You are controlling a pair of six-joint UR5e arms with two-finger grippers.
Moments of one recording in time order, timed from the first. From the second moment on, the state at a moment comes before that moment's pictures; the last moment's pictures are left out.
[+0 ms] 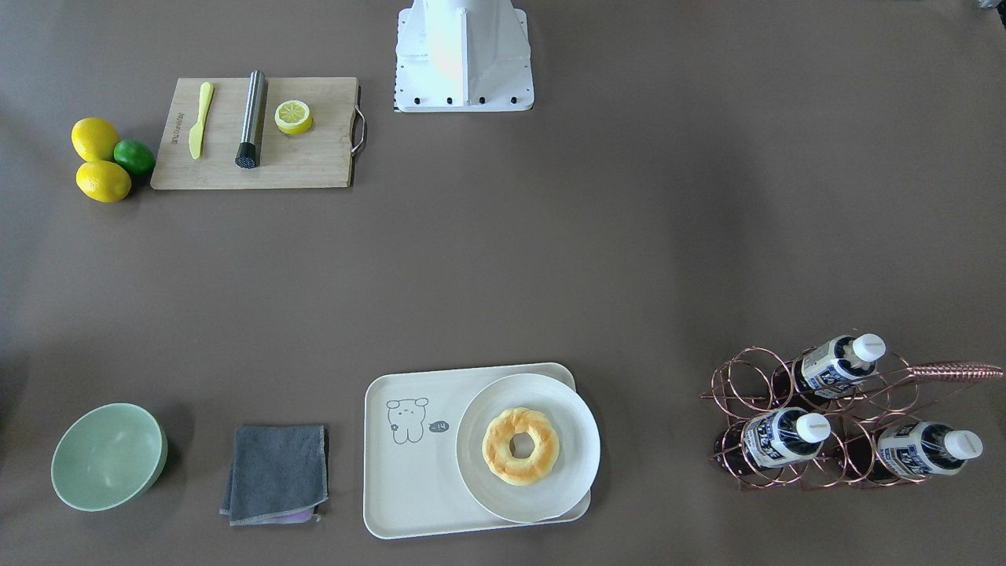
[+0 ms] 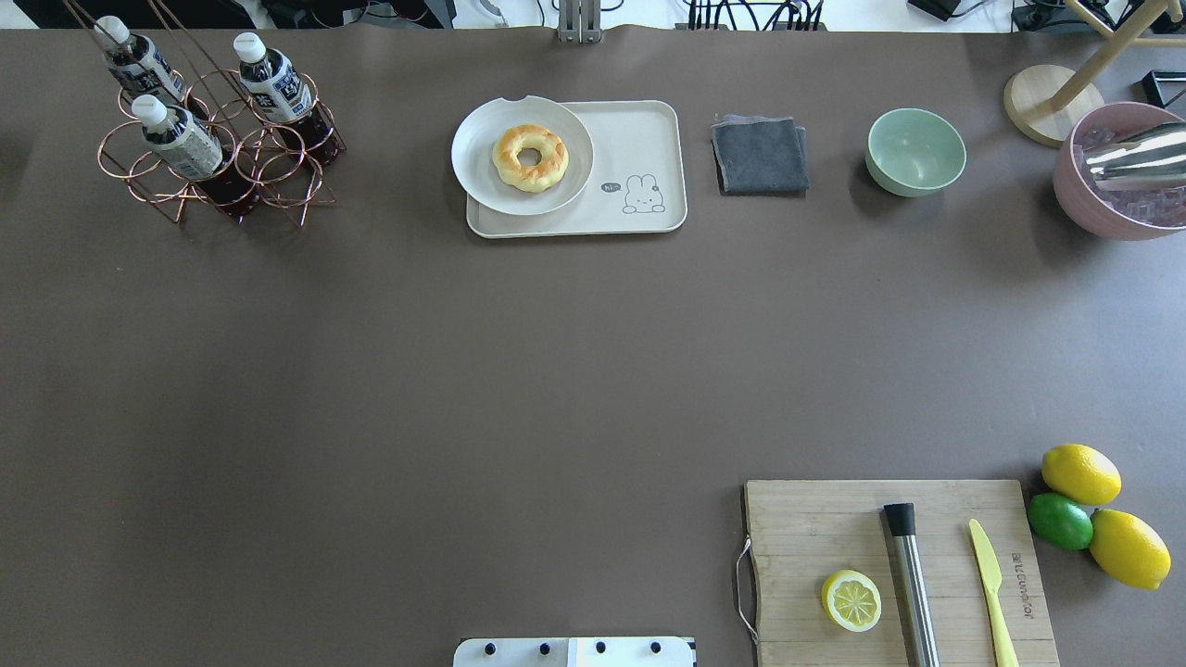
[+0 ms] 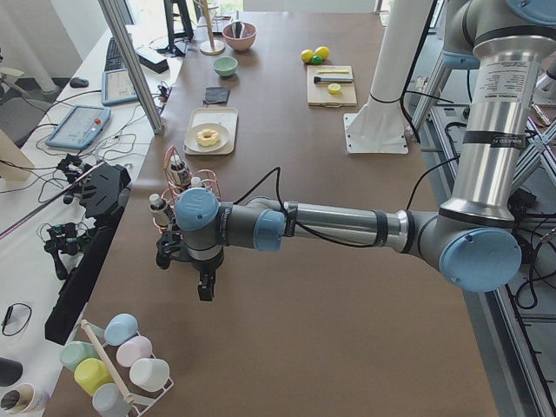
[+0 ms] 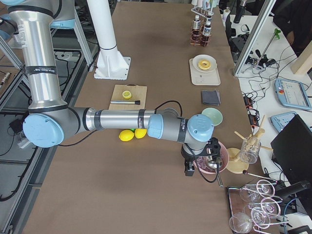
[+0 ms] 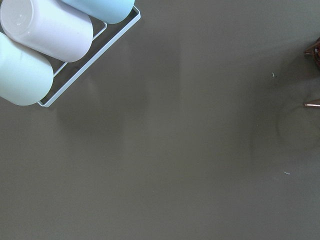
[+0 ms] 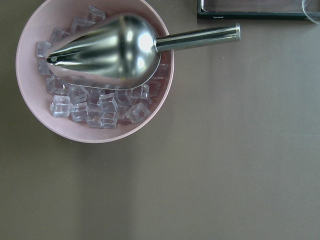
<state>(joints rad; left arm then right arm) -1.58 -1.69 -1.54 -1.61 -2.34 -0.12 1.68 -1.44 1.52 -1.73 2.36 -0.15</state>
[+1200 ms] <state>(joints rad) -1.58 -1.69 -1.61 -1.61 -2.34 -0.12 1.68 -1.44 1.52 -1.73 2.36 -0.15</state>
